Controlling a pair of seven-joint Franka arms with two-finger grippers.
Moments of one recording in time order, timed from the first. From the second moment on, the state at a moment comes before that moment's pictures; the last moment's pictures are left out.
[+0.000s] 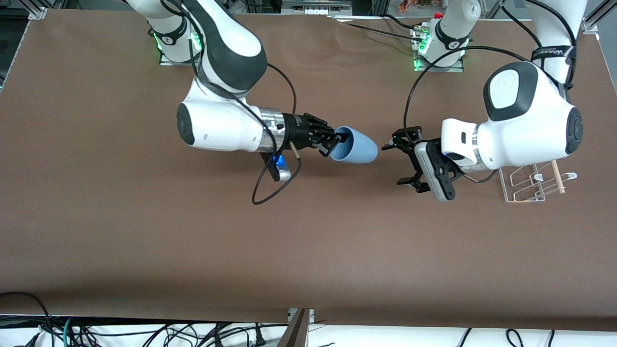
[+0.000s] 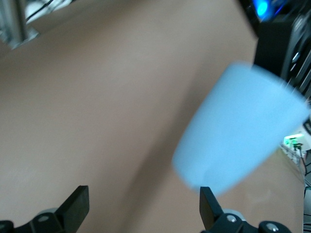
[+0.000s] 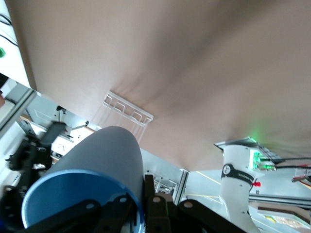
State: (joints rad) left arm -0.10 0.36 -0.19 -1.54 -0.69 1.90 0.88; right arm 0.55 0.62 0.11 -1.22 0.97 2.04 1.14
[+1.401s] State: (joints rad) left arm -0.10 0.38 -0.25 -1.56 -0.78 1.86 1.37; right arm 0.54 0.65 0.13 -1.18 0.97 2.08 1.15
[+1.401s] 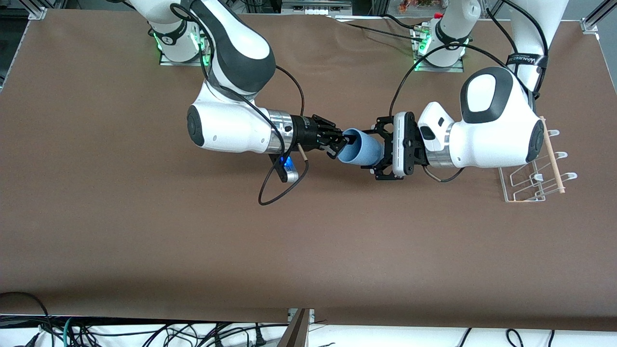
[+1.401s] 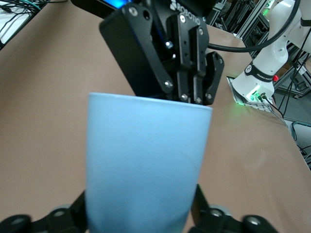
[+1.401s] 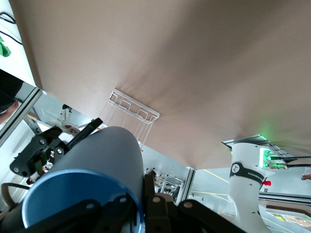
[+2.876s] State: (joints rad) left arm -0.04 0.38 -0.23 -1.55 -0.70 1.74 1.37; right arm 0.06 0.58 0.10 -1.13 0.45 1.66 0.84
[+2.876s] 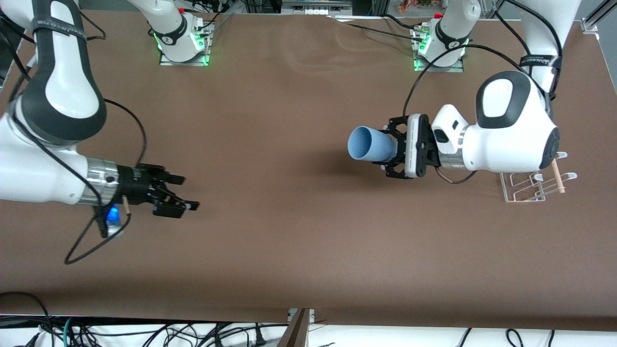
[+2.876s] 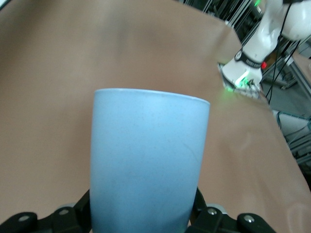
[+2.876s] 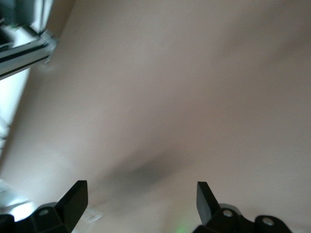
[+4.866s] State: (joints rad) left arm -0.03 0.41 -0.23 -1.78 1.02 1.20 0.74; right arm 0.03 0.04 -0.06 -1.73 -0.03 1.69 -0.05
